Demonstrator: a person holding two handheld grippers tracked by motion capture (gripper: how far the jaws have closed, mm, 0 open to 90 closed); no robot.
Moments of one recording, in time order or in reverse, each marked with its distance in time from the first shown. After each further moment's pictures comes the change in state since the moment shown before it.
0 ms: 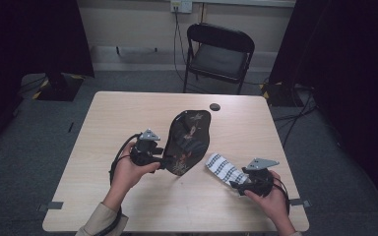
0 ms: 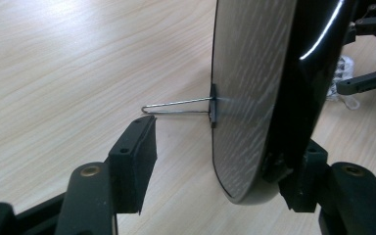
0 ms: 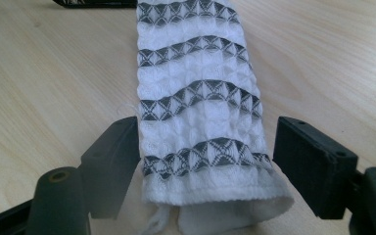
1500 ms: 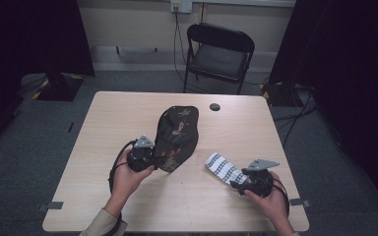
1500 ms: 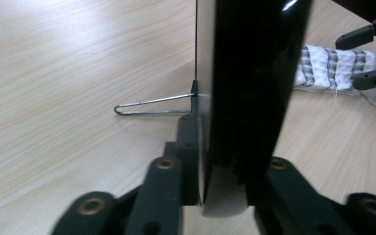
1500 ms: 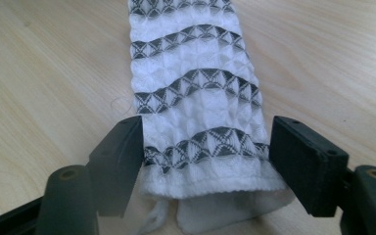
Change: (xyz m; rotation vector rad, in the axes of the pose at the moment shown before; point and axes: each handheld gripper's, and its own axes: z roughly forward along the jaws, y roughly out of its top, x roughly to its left) left arm 0.010 -0.027 0.008 -0.043 0.030 -0.012; right arm -0.002 -0.006 0.005 -0.001 0.001 0.033
